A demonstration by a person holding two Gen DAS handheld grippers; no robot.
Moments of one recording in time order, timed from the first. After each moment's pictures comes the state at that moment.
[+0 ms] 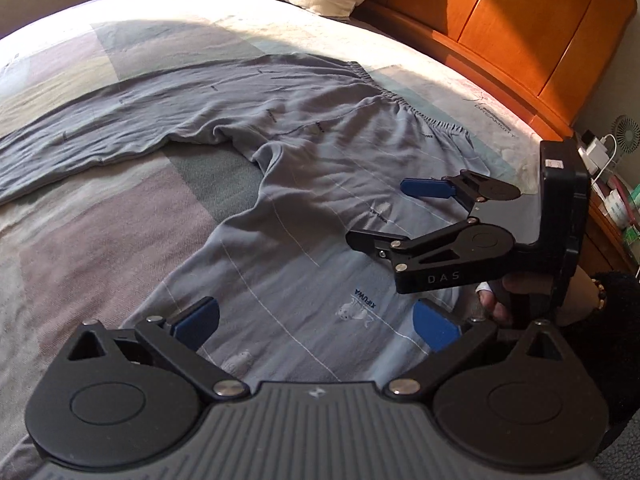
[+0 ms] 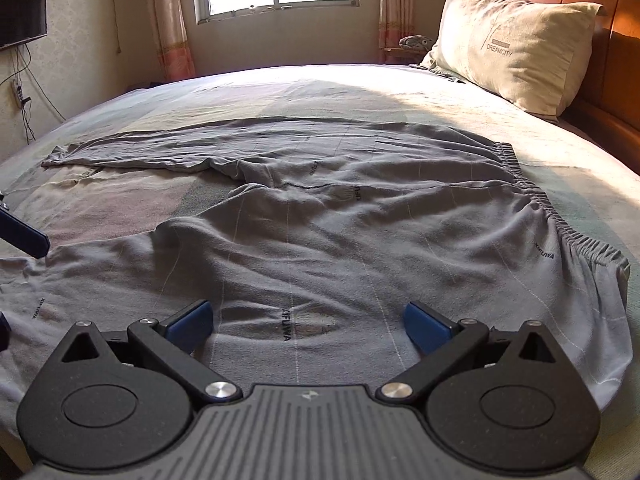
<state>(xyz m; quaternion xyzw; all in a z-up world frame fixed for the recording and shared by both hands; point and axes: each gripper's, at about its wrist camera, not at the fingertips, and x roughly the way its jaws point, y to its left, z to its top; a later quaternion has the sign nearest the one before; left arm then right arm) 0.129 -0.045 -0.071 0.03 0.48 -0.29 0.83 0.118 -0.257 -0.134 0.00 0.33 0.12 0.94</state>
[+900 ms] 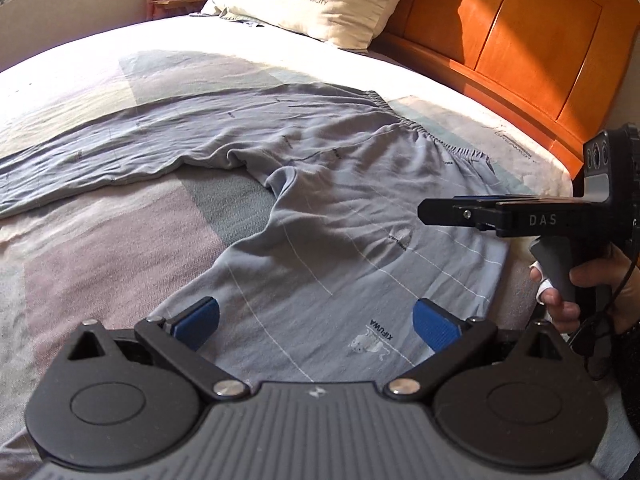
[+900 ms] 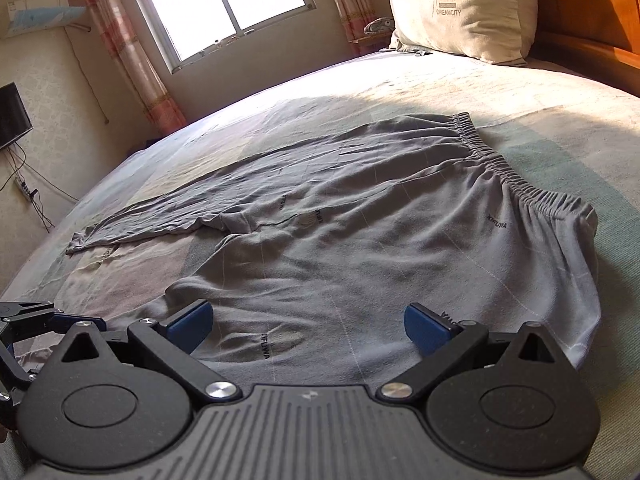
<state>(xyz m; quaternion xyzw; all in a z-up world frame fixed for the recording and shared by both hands) 0.125 -0.051 -0.067 0.03 0.40 -0.27 0.87 0.115 -0.317 -0.110 0.15 0.32 0.13 0.92</state>
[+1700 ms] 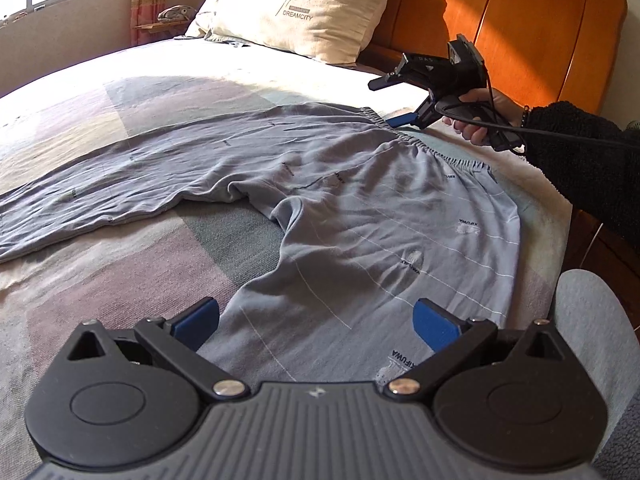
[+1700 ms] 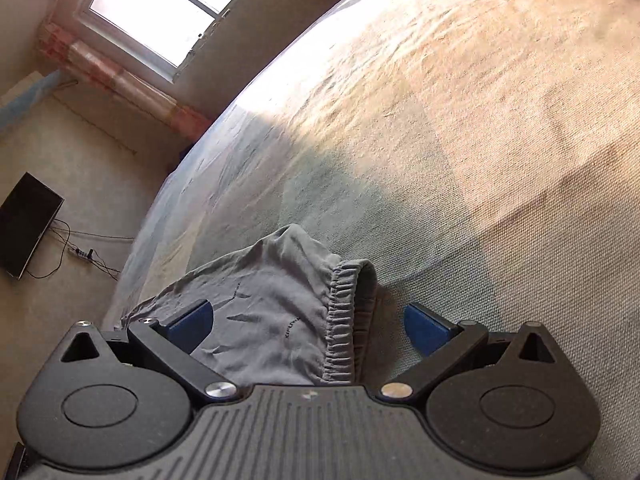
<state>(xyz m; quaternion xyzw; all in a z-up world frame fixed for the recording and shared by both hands) 0.142 -0.051 -0.071 0.06 0.38 -0.28 0.88 0.377 -0.510 -0.132 0.31 0.41 0.24 0.82</state>
